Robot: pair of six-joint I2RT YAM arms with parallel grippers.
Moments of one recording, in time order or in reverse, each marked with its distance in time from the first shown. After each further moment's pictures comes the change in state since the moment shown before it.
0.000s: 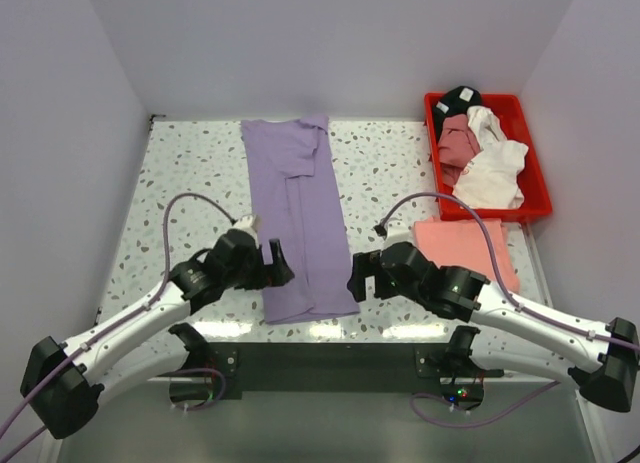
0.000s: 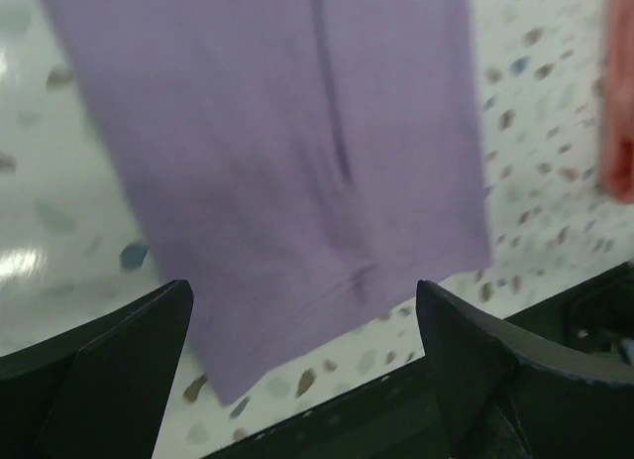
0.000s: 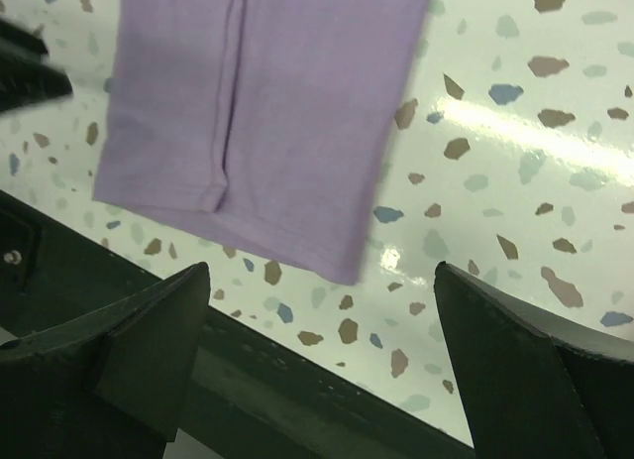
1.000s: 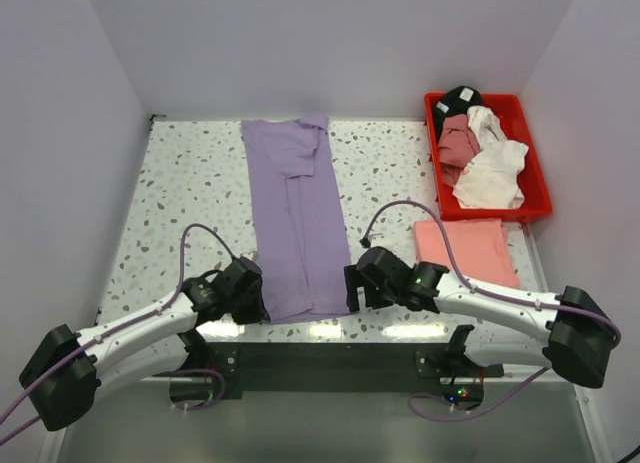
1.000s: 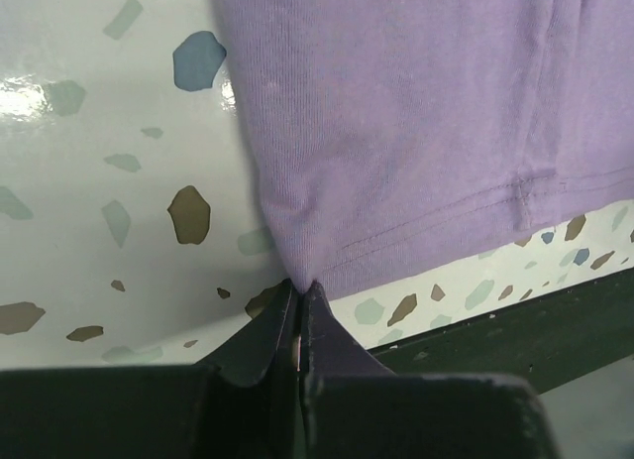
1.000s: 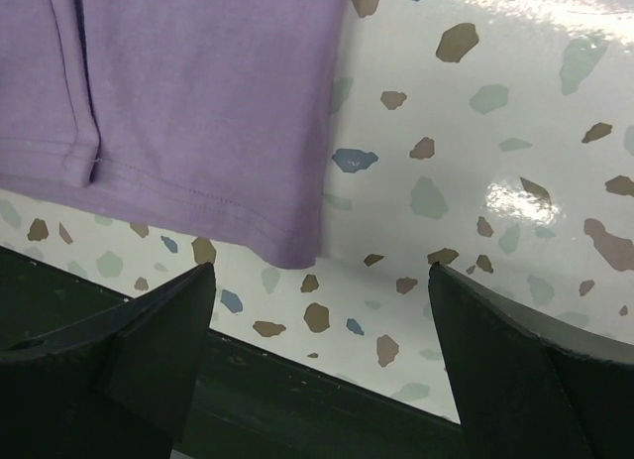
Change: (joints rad) left arm -0.107 -0.013 -0.272 -0.158 0.055 -0.194; right arm -0.018 0.233 -0.074 0.022 -0.069 0.085
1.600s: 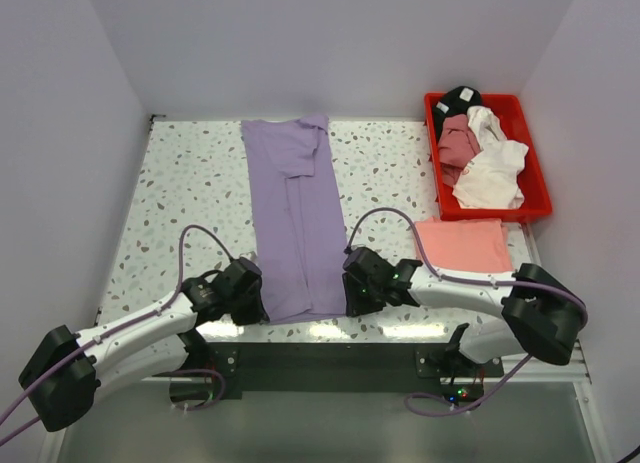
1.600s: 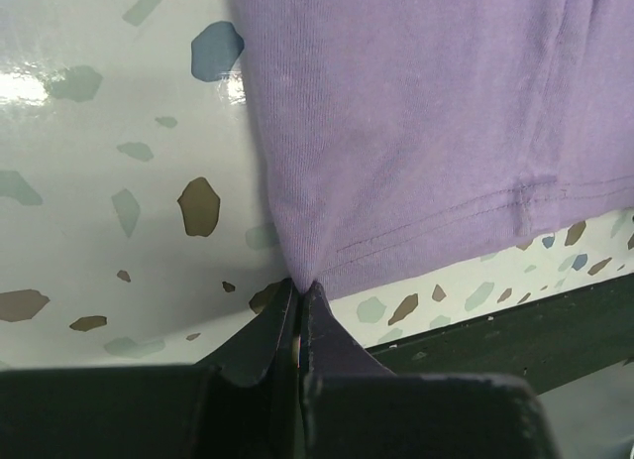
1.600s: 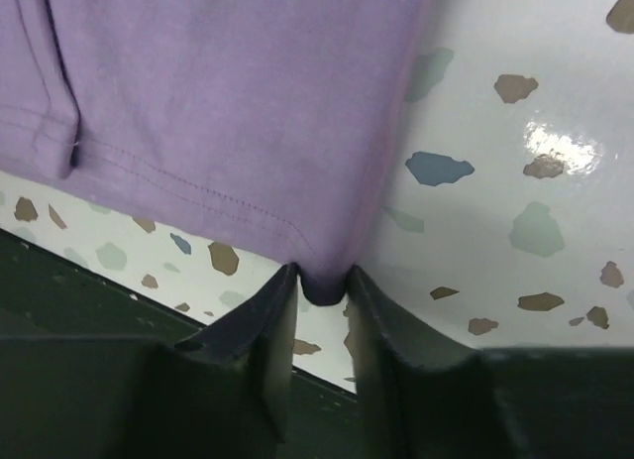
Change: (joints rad) left arm 0.000 -0.005 0.000 -0.019 -0.005 -0.031; right arm -0.016 0.226 0.000 0.131 -0.211 -0.013
